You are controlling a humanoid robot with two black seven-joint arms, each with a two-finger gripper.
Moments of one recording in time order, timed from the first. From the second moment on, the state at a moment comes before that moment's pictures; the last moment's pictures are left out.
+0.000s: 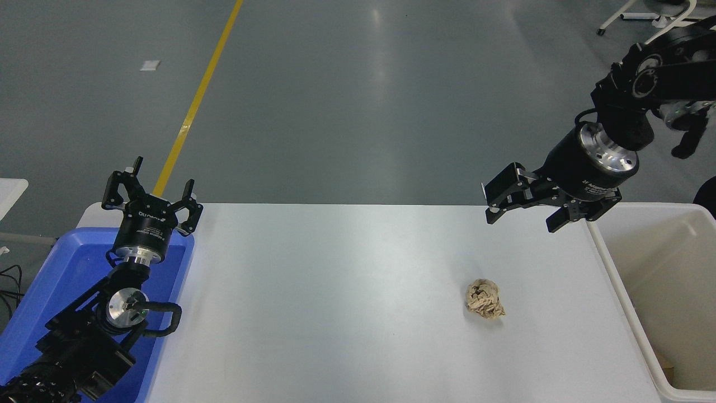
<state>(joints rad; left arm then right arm) -0.54 0.24 -0.95 -0.52 0.00 -0.56 -0.50 2.17 -0.40 -1.17 1.39 -0.09 0.74 -0.05</state>
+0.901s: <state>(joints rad) -0.54 0.24 -0.95 -0.52 0.00 -0.56 -0.50 2.15 -0.39 -1.17 1.38 -0.09 0.74 -0.05</state>
